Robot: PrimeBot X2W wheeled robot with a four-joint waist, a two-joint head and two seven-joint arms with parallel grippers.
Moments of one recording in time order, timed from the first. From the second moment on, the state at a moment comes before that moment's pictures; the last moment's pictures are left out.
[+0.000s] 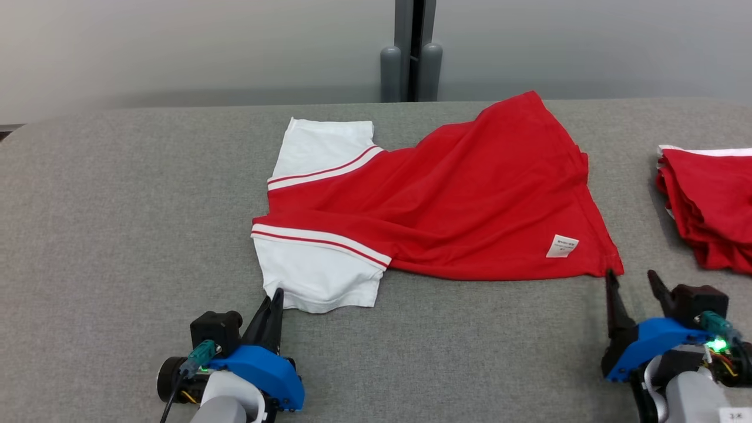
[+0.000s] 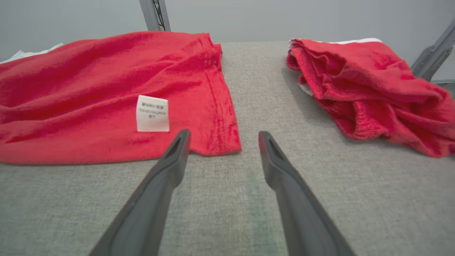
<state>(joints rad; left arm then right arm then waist) -0.29 0.07 -0.32 0.73 -0.39 -0.09 -0.24 -0.29 -0.05 -0.21 0.63 -0.02 0.13 -0.19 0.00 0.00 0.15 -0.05</state>
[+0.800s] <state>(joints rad) -0.23 0.12 -0.34 0.48 -0.38 -0.04 -0.22 -0.57 -0.08 -0.37 0.96 -0.03 0.13 -0.04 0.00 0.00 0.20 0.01</state>
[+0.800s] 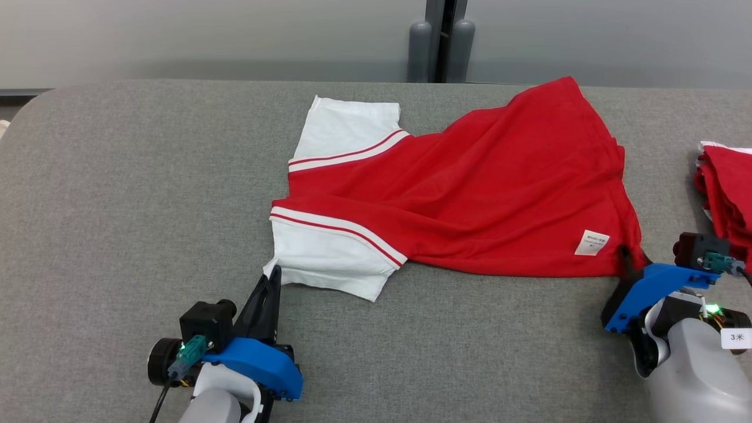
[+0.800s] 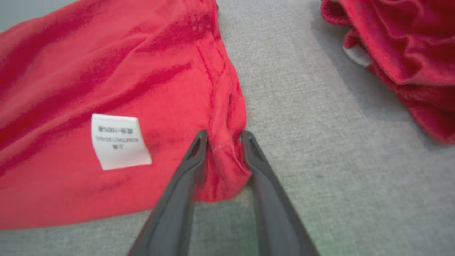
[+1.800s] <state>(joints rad) -0.44 0.45 -0.18 -0.44 -0.29 0.02 0.04 -0.33 -0.15 -0.22 -0.33 0.34 0.13 0.15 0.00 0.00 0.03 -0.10</state>
